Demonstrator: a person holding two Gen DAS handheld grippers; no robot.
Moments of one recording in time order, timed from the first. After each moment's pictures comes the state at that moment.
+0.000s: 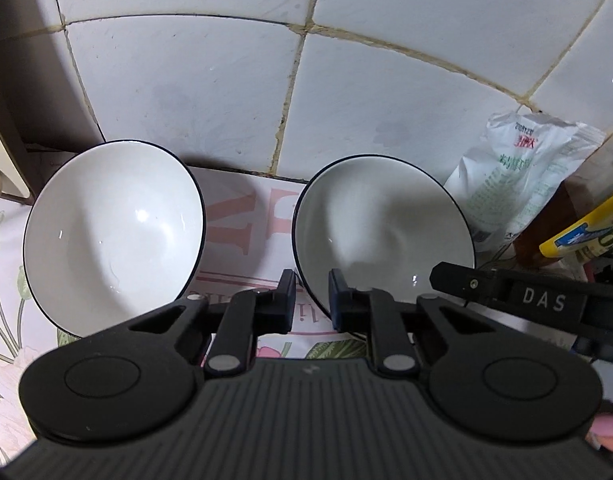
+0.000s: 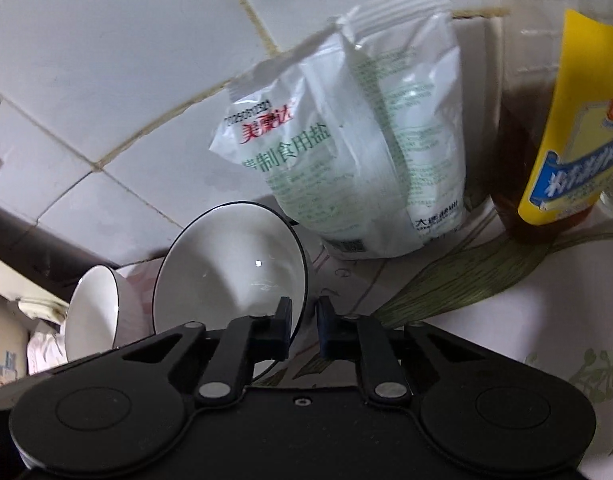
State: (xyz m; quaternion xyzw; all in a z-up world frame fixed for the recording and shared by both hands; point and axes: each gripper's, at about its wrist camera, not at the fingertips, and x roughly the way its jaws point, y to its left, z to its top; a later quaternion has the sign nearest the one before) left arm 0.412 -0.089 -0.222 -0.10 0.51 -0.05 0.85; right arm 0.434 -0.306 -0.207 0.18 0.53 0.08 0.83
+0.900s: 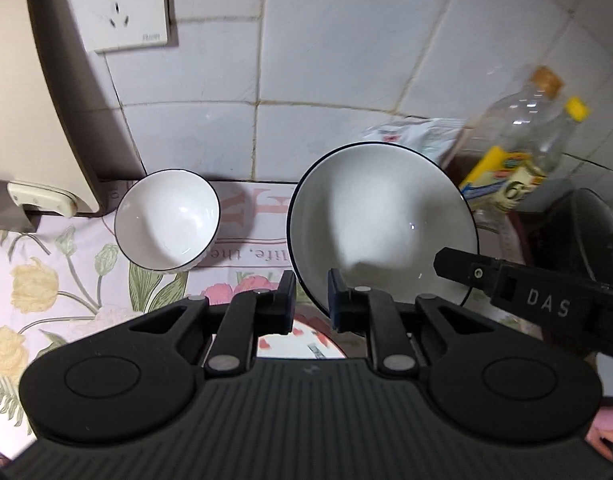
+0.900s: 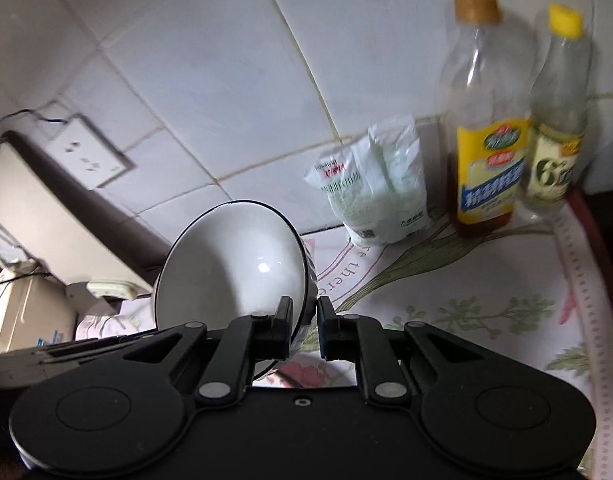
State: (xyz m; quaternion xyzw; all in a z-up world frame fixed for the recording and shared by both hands) left arm 0.315 -0.106 -0.091 -0.05 0.49 -0.09 0.87; right arm 0.324 -0.312 -0.082 0.15 0.47 0.10 0.87
